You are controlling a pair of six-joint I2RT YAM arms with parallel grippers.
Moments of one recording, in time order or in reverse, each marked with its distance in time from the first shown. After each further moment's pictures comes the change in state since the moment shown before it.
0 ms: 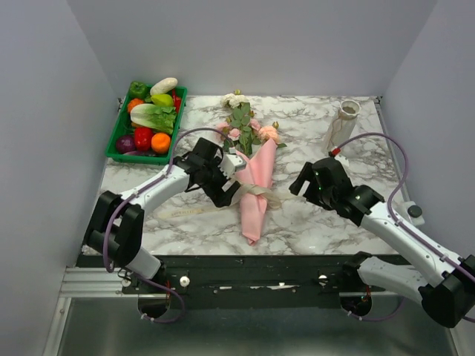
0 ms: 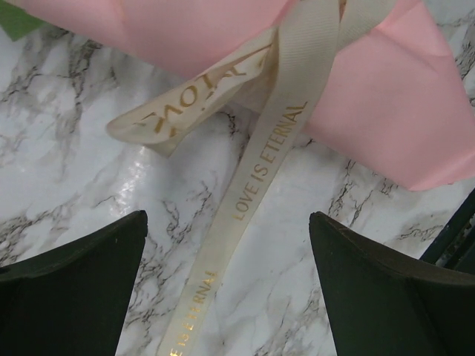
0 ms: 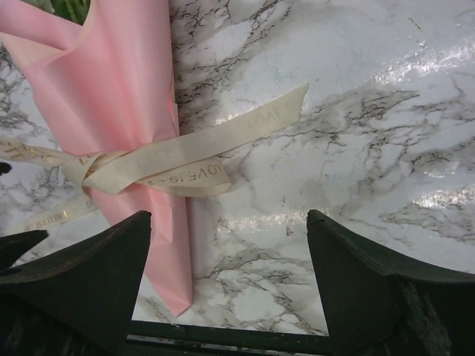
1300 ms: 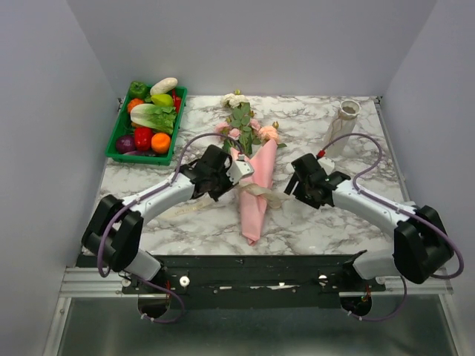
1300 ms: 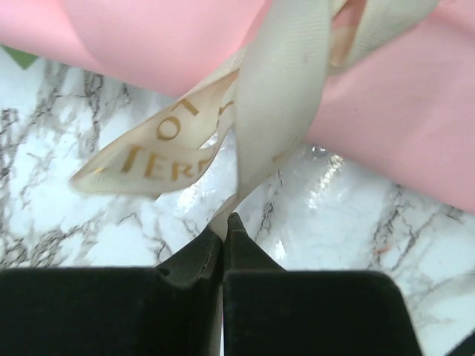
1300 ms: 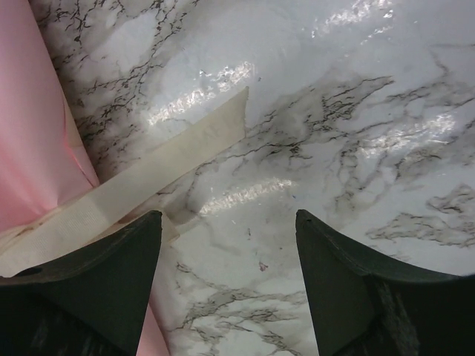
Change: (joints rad) left arm -0.137 0.027 -0.088 0.158 -0.240 0.048; right arm -0.030 0.302 0.017 0.037 0.052 0.090
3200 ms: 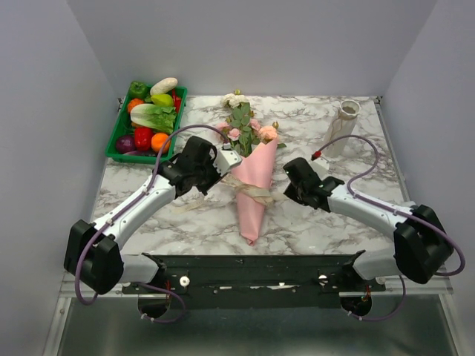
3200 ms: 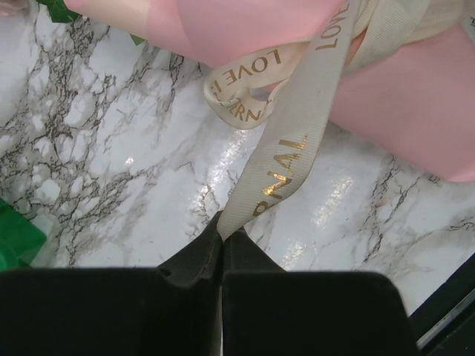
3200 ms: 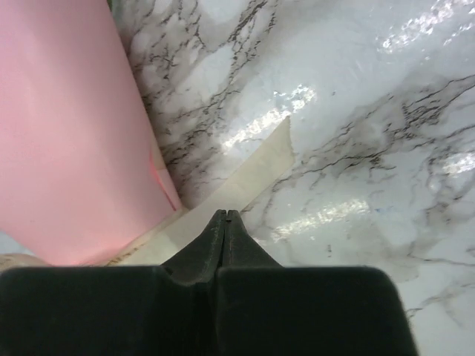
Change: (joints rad) left arm 0.075 -0.220 0.070 -0.190 0.006 0.000; right arm 0.067 0.012 -0.019 0.154 0.060 0.161
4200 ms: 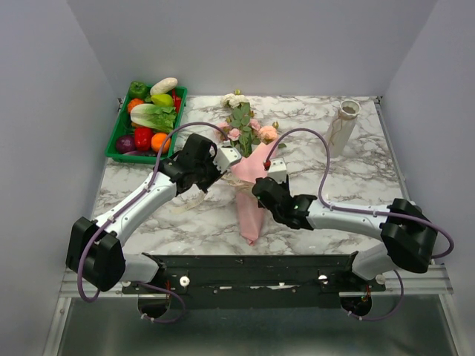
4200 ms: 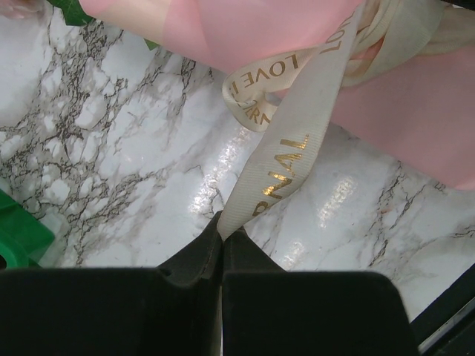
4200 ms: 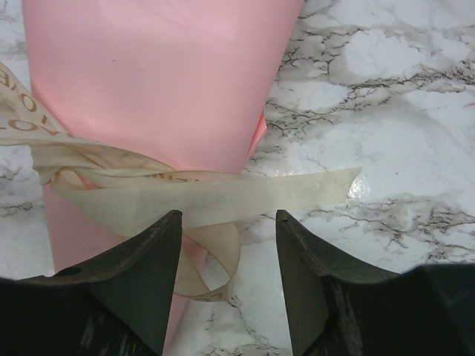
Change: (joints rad) left arm 0.008 0.023 0.035 -0.006 -0.006 -0.005; right arm 0.366 0.121 0.006 0.264 0.333 -0.579
